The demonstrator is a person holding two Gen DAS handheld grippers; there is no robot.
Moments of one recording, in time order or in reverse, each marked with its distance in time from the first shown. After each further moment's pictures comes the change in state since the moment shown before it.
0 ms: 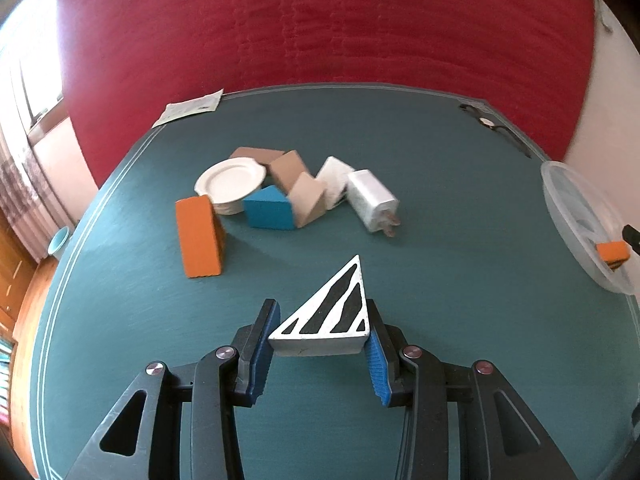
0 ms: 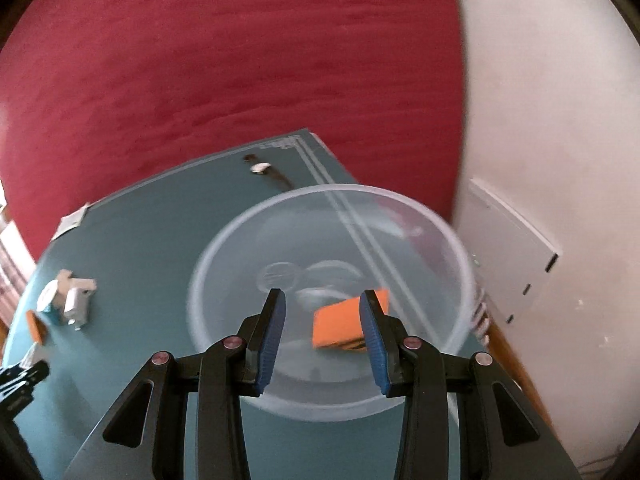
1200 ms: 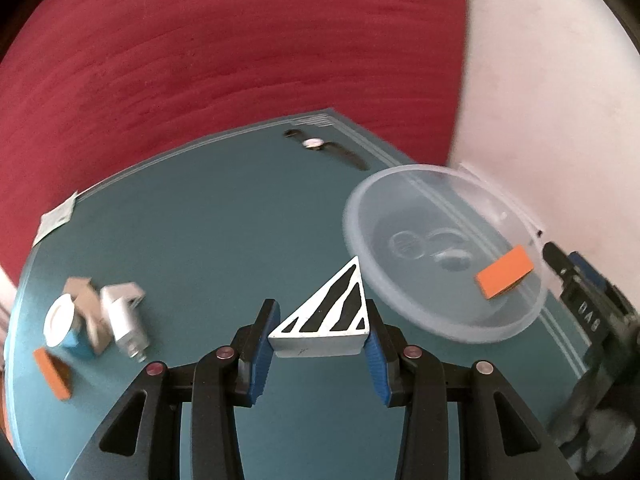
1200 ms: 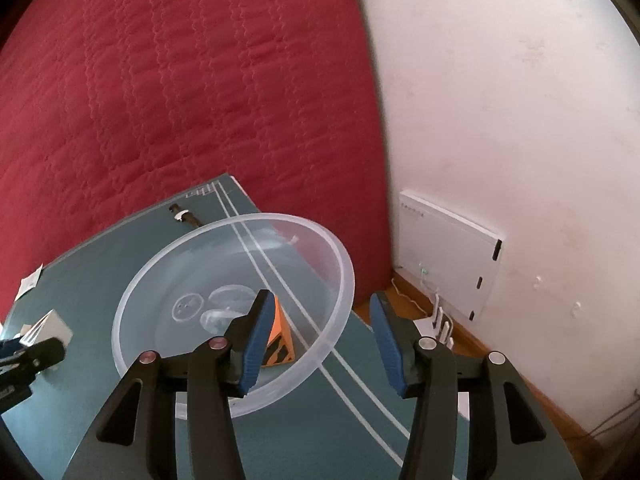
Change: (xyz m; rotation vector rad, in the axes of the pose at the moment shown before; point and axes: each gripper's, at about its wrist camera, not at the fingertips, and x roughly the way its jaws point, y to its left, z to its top) left arm -0.006 -0.173 0.052 0.285 -0.069 -0.265; right arm -0.012 -0.055 -0.029 0.161 -0.164 -0.169
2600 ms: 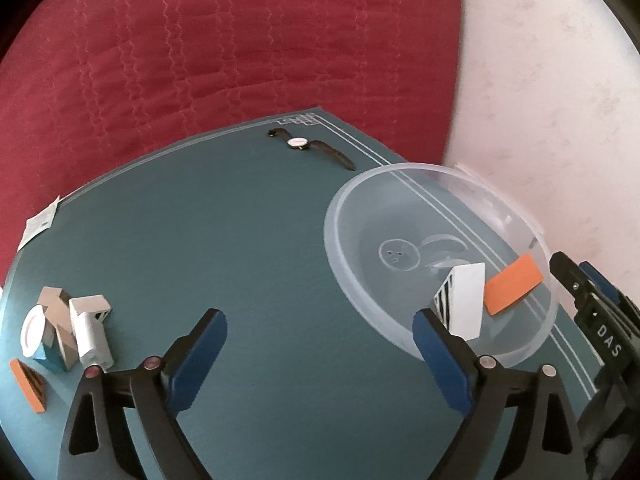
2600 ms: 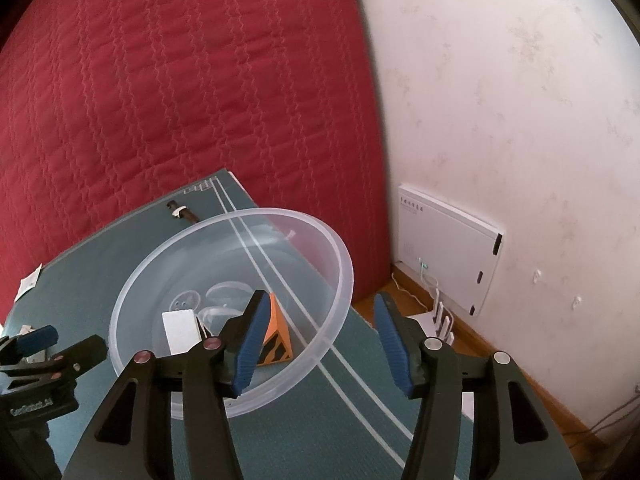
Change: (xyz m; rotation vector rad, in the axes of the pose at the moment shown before) left arm 0.020 -0.007 -0.006 0.003 -0.024 0.000; right arm 0.000 -0.004 -0.001 0.007 0.019 -0.003
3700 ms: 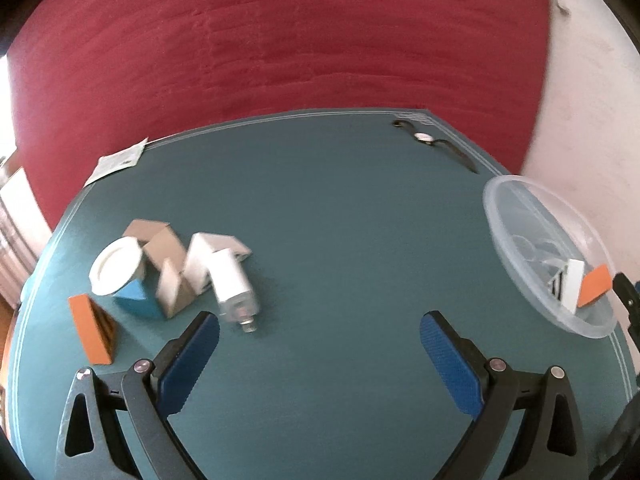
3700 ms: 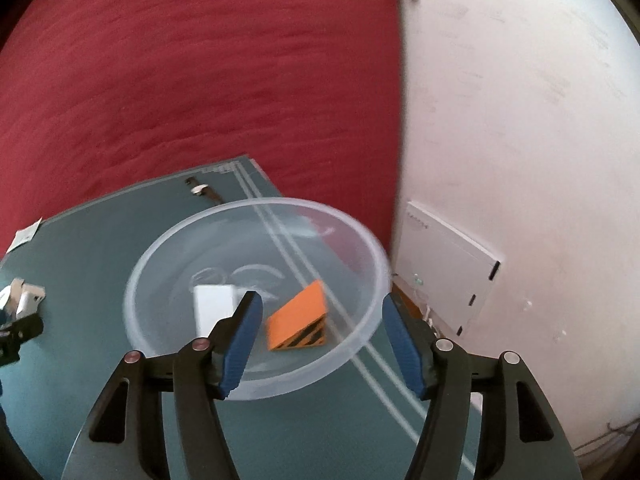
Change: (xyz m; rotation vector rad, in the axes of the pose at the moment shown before) left arm -0.021 0.105 -0.031 -0.190 0.016 0.179; right arm -0.021 0.034 -0.009 -0.165 -0.008 -0.018
